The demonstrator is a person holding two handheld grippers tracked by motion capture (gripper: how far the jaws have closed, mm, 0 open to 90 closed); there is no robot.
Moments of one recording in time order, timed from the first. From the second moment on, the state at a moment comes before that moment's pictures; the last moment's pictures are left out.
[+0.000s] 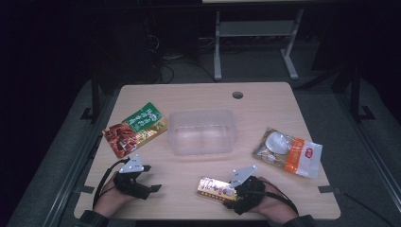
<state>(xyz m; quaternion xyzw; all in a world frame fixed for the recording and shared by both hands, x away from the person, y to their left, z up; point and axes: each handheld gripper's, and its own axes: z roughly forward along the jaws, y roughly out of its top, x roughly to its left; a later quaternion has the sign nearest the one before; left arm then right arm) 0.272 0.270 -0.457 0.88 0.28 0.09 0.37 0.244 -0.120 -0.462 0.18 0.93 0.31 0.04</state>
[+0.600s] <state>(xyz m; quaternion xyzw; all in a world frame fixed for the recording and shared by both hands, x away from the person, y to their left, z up) 0.271 0.269 -0.456 0.88 0.28 0.09 0.38 0.247 -0.125 -0.461 0.17 0.93 0.32 0.05</state>
